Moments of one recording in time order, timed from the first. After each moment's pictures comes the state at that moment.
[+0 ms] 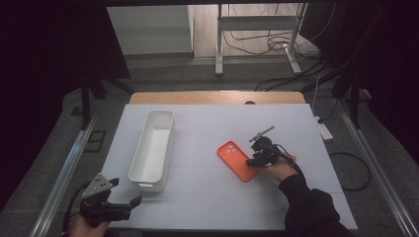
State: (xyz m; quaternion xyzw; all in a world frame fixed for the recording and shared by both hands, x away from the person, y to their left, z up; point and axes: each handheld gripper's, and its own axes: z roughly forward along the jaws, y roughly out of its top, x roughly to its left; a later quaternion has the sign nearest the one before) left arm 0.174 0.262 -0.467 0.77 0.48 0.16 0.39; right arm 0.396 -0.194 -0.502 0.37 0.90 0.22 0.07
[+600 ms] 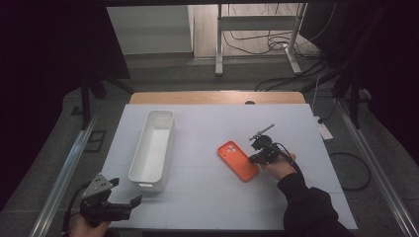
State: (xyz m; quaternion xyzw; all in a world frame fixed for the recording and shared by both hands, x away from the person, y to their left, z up) left arm 0.175 0.262 -0.466 0.77 0.48 0.16 0.39; right arm 0.400 -0.193 -0.500 0.37 0.90 0.22 0.06
